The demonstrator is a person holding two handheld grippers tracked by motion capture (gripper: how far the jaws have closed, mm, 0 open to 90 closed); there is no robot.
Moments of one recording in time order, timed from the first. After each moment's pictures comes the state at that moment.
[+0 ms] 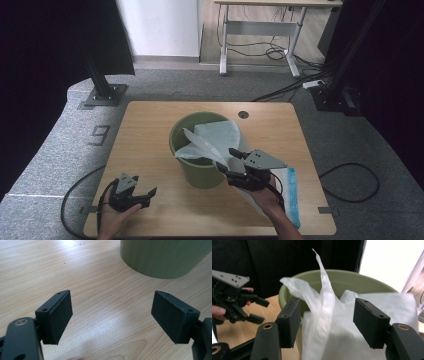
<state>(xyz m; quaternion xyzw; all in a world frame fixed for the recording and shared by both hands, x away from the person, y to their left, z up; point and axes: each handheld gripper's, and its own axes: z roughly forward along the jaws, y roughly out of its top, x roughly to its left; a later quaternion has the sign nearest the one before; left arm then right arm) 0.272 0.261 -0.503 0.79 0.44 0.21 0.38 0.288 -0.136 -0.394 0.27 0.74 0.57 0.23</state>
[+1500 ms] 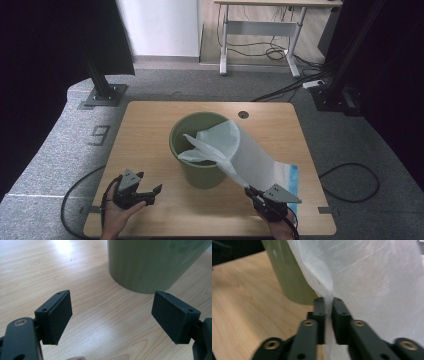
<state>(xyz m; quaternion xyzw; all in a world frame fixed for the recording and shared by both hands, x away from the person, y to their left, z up) 0.272 0.245 -0.479 0.78 0.43 0.21 0.41 0.251 -0.196 -0.503 0.37 0.74 0.51 0.23</state>
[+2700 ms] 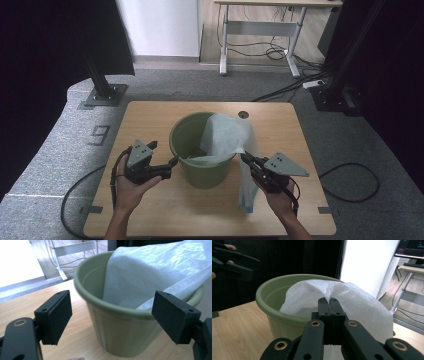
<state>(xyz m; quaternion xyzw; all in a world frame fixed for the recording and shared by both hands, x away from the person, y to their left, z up) 0.290 0.183 -0.375 0.75 0.38 0.26 0.47 0.280 -0.172 -0.388 0.29 0.71 0.57 0.29</state>
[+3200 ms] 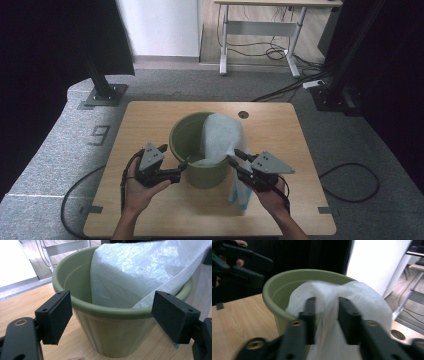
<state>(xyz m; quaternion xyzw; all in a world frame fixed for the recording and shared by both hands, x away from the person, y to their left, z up) 0.288 0.169 -0.386 0.76 0.37 0.25 0.47 0.282 -0.151 -0.395 0.27 0.73 0.56 0.29</state>
